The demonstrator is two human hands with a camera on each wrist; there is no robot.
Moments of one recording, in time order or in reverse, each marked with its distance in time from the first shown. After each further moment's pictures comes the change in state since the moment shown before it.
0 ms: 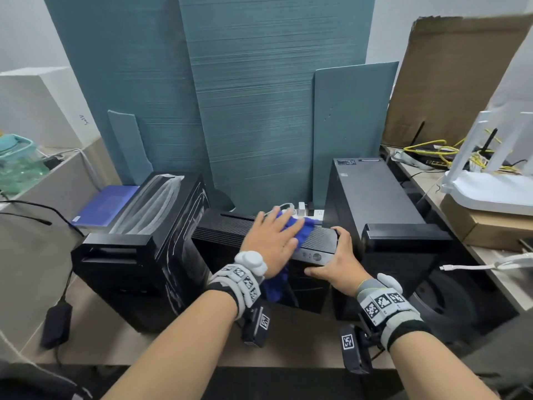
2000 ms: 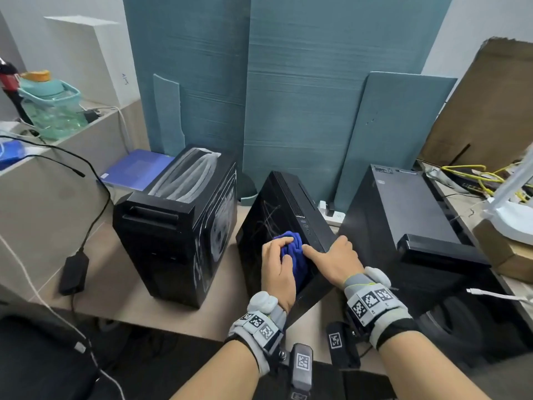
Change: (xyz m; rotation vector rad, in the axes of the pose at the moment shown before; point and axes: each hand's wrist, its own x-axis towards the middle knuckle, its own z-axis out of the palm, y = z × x) left_hand -0.094 0.046 0.025 -1.302 0.634 -0.746; right_hand -0.004 -0.099 0.064 -0.573 -0.038 0.431
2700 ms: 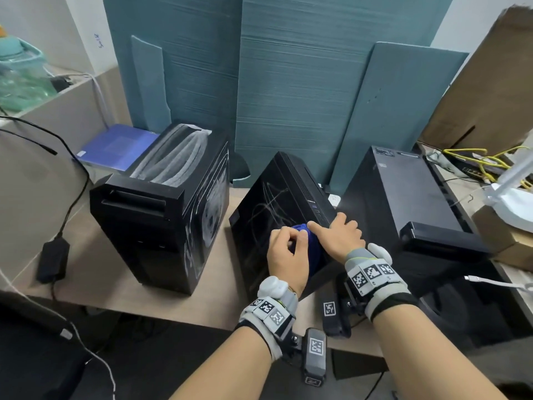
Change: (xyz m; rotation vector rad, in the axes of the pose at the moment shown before) left_hand 0.005 -0.001 0.028 -0.021 0.063 -0.031; right_hand 0.034 -0.007 -0.003 -0.082 -0.031 0.085
